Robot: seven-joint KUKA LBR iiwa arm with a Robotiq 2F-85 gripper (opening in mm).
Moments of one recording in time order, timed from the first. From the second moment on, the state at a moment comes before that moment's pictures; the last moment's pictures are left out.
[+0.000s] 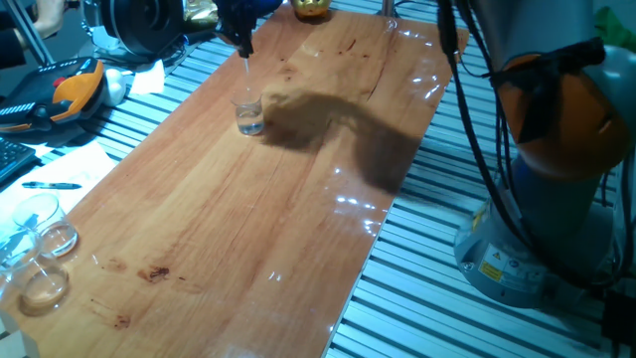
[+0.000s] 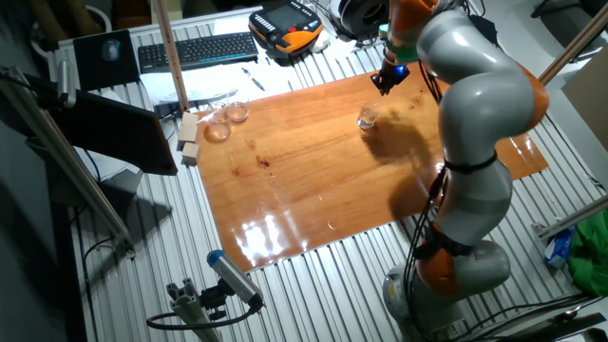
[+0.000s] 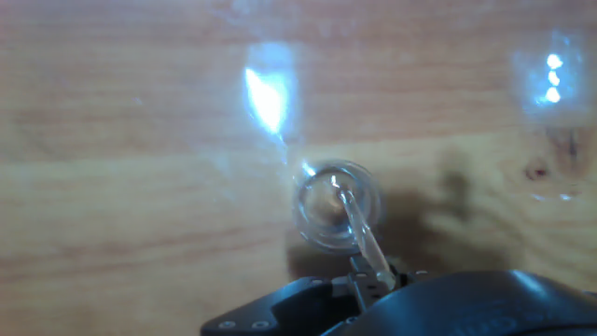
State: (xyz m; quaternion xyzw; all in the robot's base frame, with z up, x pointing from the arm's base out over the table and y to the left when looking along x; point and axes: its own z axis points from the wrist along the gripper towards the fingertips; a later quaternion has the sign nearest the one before) arm 0.619 -0.105 0.219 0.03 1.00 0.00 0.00
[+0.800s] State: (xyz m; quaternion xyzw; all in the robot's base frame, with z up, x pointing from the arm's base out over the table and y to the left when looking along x) arm 0.617 -0.106 0.223 0.07 1.00 0.03 -0.06
